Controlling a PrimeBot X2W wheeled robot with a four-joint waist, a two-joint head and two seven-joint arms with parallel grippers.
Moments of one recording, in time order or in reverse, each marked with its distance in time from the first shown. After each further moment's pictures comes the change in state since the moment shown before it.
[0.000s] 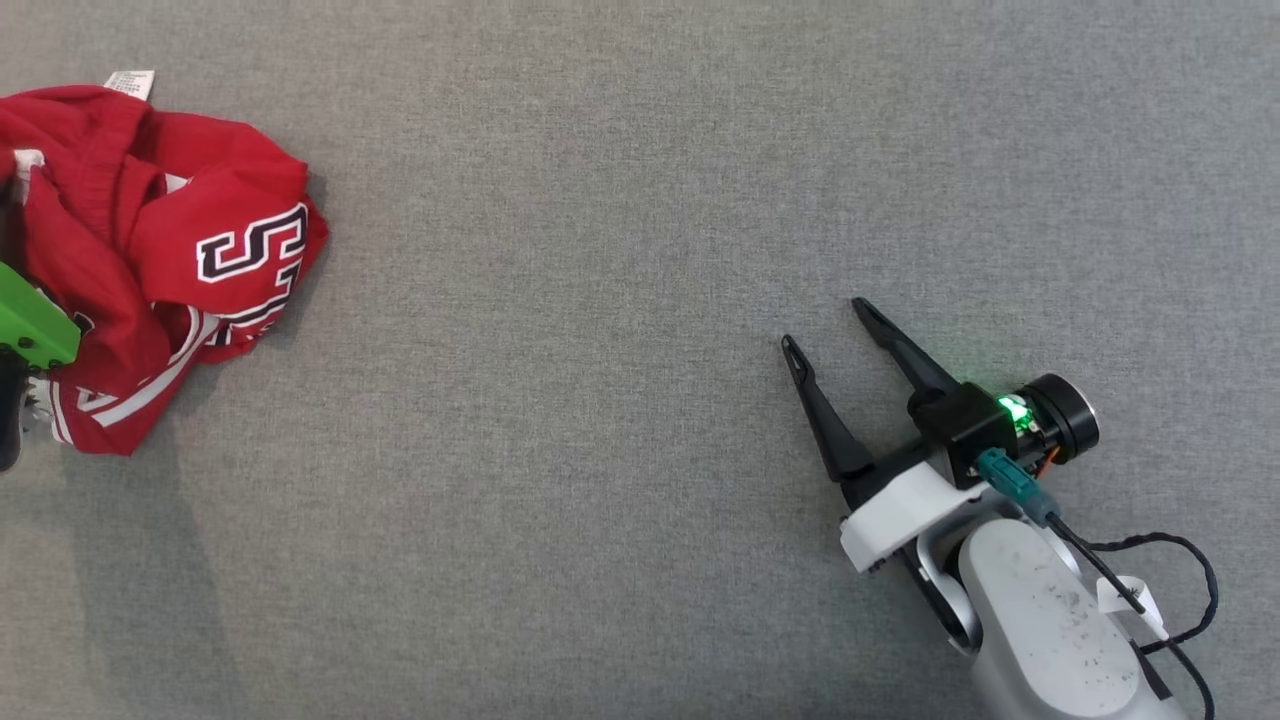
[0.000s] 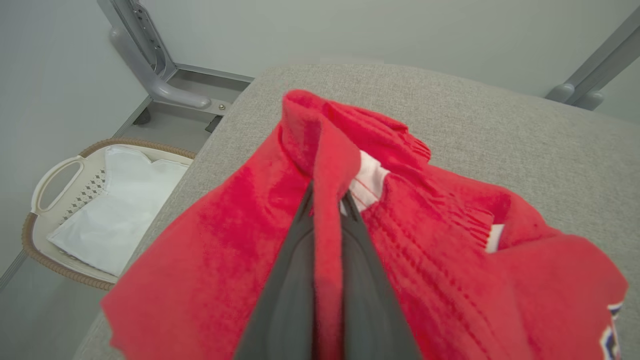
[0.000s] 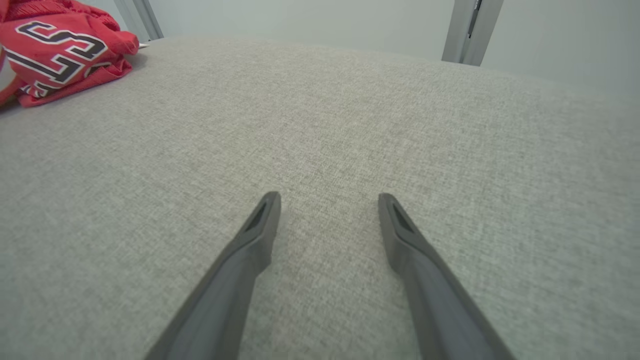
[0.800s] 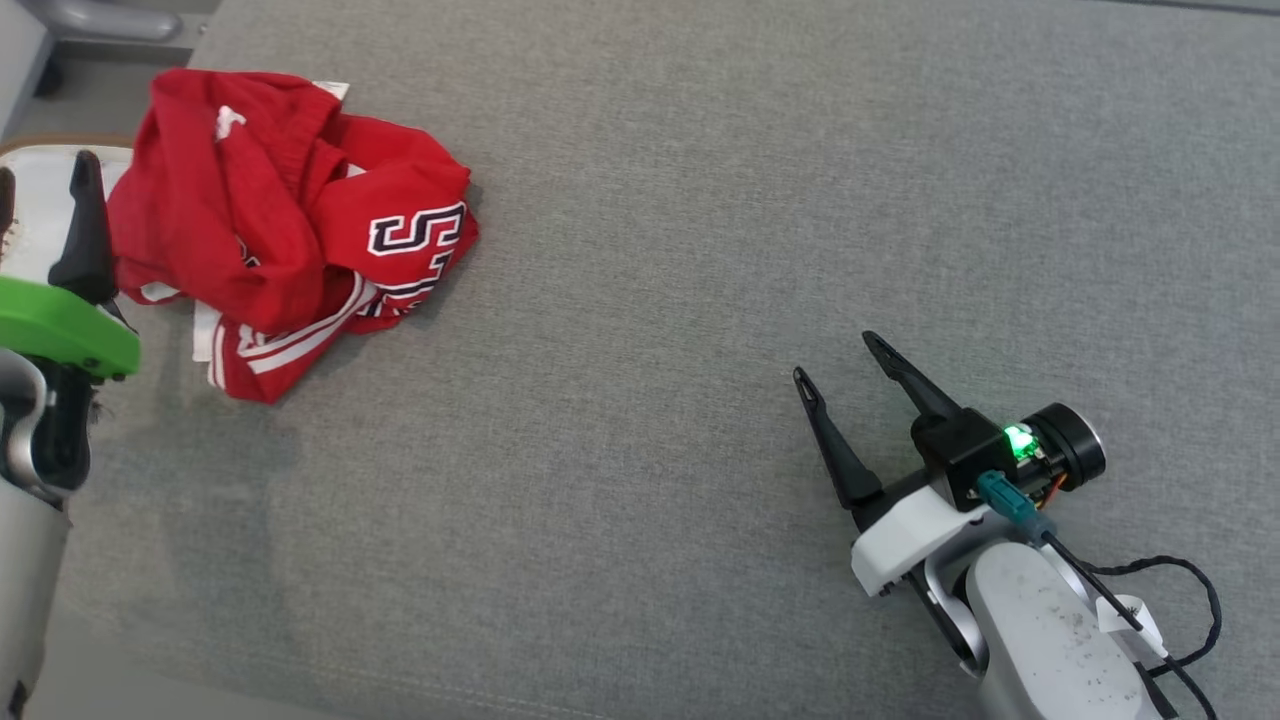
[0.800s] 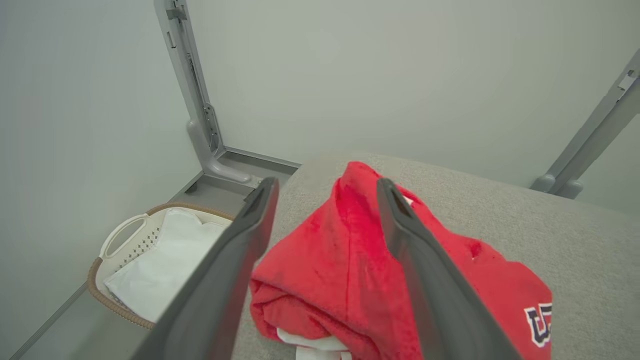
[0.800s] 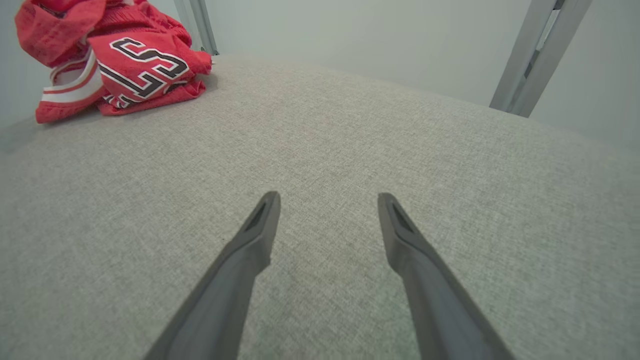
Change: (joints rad) left arm 0.177 -0.119 0.349 -0.177 0.326 0.001 -0.100; right arm 0.036 -0.001 -0.011 0.026 -0.028 0.000 0.003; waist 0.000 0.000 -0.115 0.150
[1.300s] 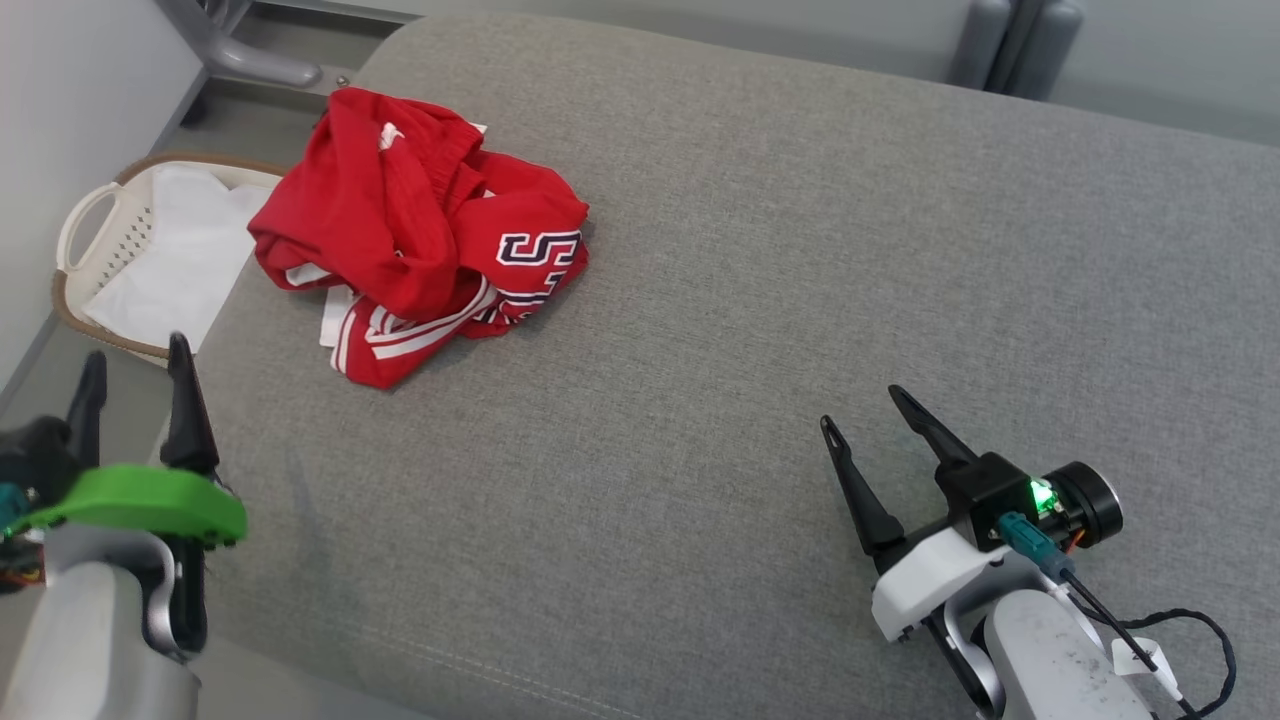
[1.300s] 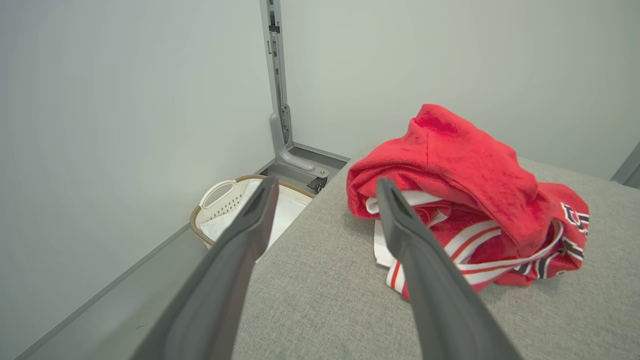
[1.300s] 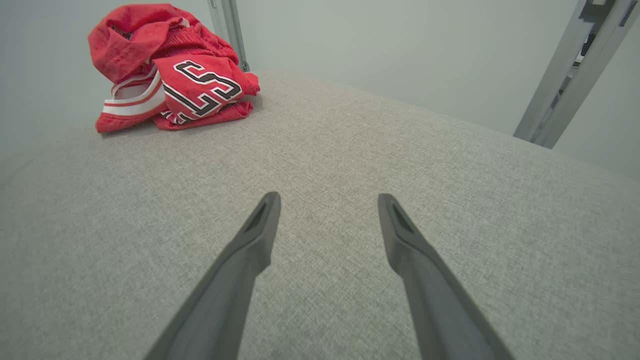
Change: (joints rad) left arm 0.379 -0.278 0.427 -0.183 0.481 0.001 -0.034; right arm 0.080 0.000 -0.044 0.017 0.024 0.000 0.000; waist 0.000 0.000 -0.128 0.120
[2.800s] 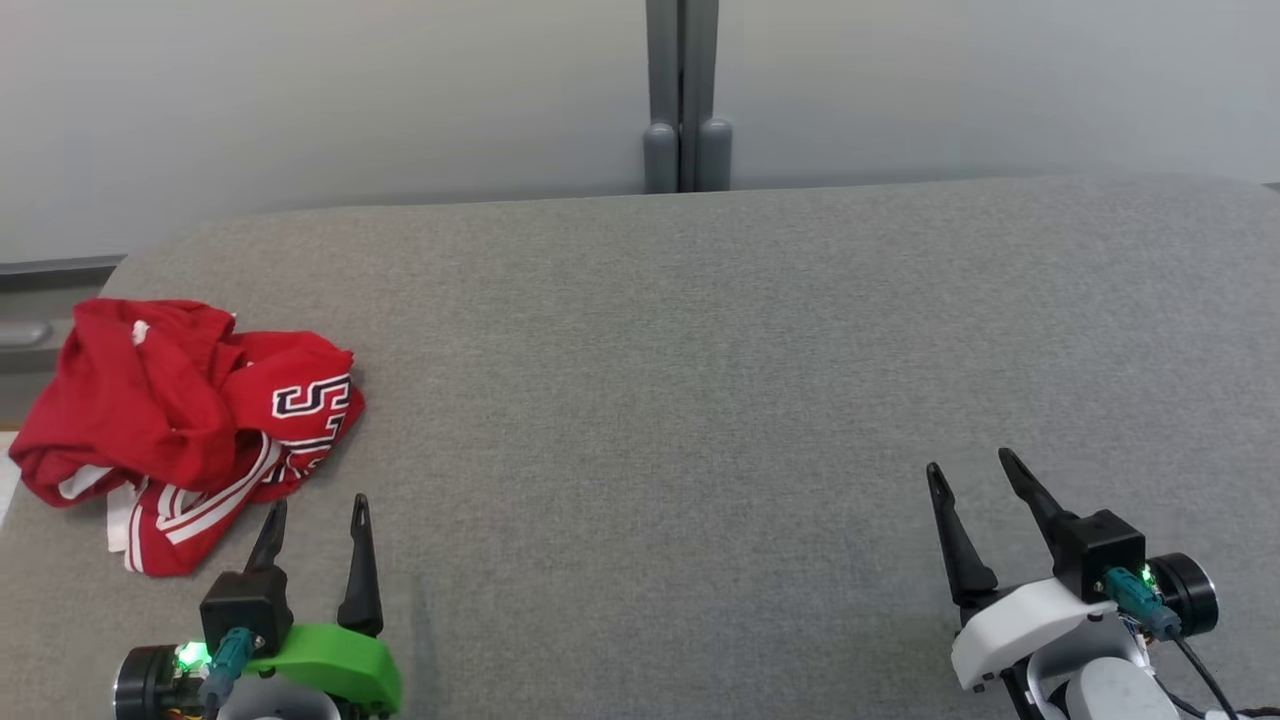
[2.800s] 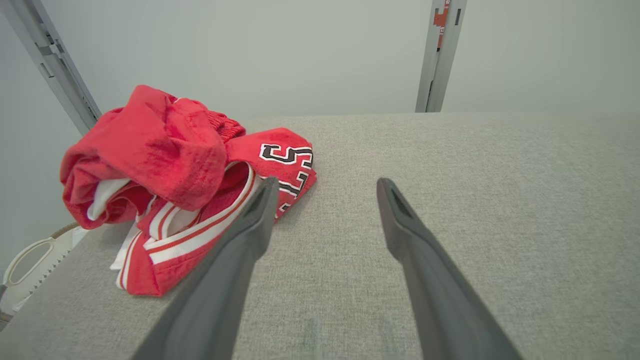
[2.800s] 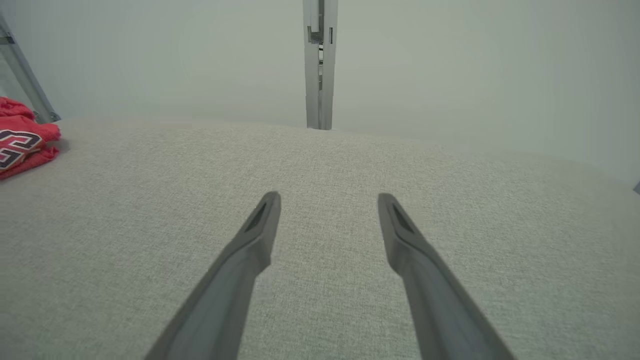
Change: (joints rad) left arm 0.277 -0.149 -0.090 -0.156 0.262 0.069 0.016; right arm 0.144 0.000 -0.176 -0.049 0.065 0.000 0.013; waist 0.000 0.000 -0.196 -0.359
